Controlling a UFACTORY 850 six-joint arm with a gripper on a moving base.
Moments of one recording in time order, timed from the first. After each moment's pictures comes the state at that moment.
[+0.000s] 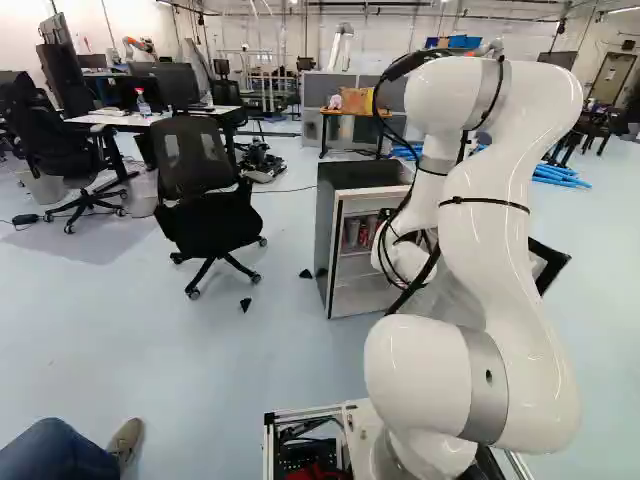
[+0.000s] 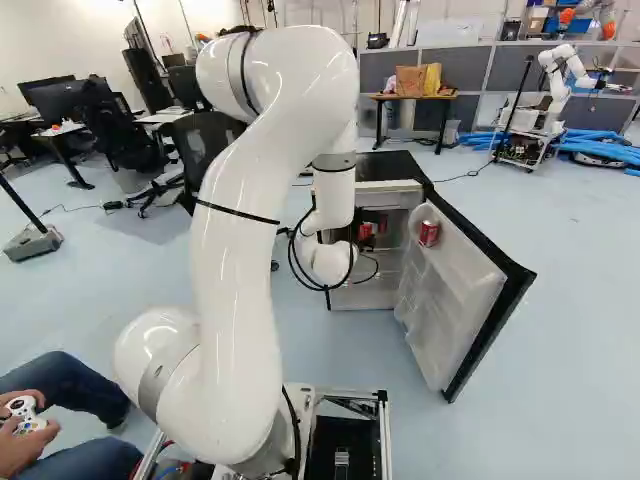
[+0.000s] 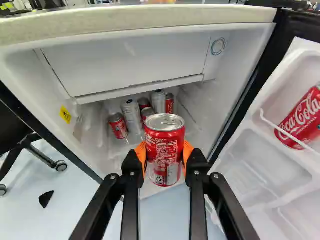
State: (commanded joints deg) arm -22.2 -39.0 -35.5 -7.4 69.1 0.0
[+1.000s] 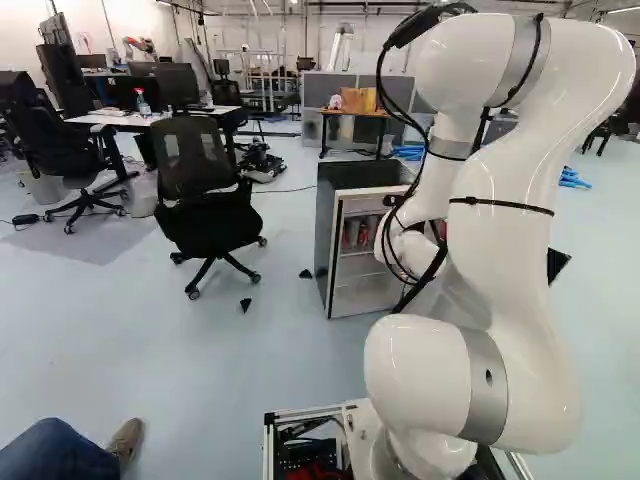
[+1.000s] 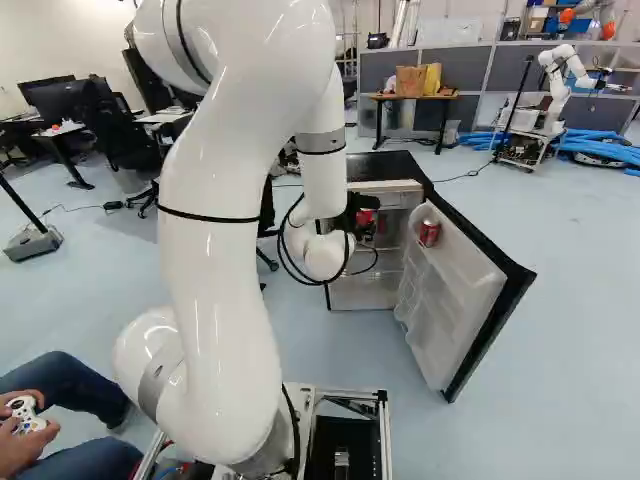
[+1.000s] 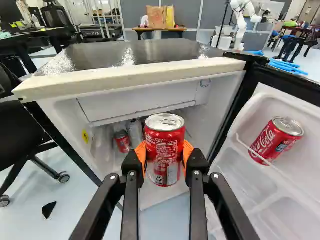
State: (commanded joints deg) arm -22.4 -28.8 -30.2 -7.4 69.1 0.0
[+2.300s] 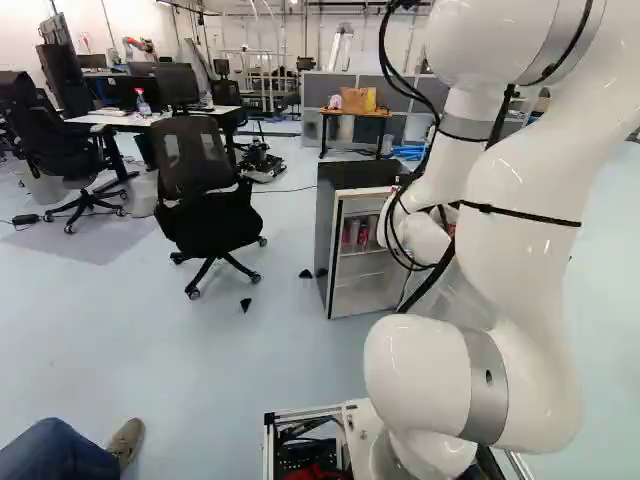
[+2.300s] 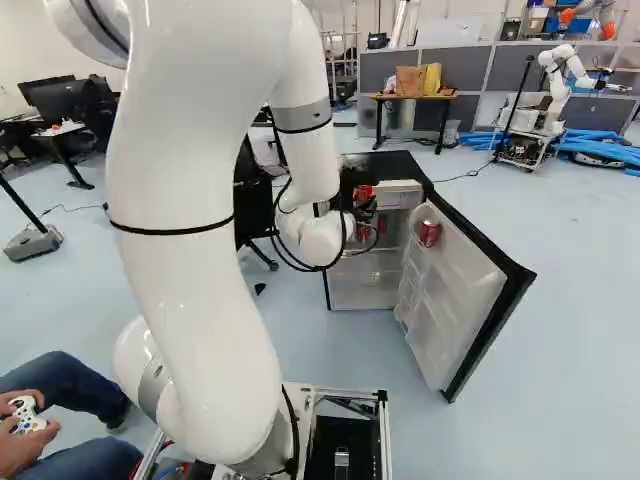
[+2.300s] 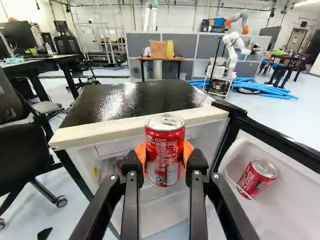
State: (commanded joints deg) arm -22.1 -18.8 -28.8 -7.4 69.0 0.0
